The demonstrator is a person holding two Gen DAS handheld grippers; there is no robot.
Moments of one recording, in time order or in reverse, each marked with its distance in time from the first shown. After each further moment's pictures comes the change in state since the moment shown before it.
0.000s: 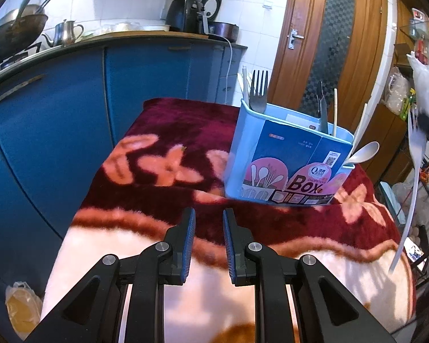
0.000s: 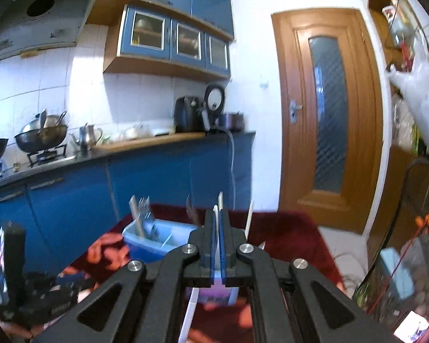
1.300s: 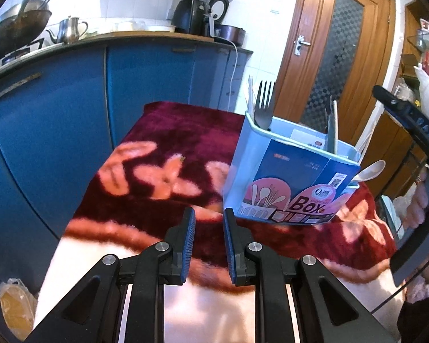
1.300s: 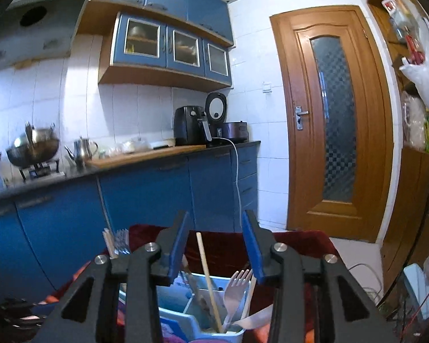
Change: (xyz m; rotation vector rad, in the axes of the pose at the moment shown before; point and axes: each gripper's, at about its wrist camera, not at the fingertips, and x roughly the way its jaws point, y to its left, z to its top) left arm 0.009 -0.002 0.016 -0.045 -0.022 0.003; right arm 0.063 -0.017 0.011 0.057 -0.045 0.056
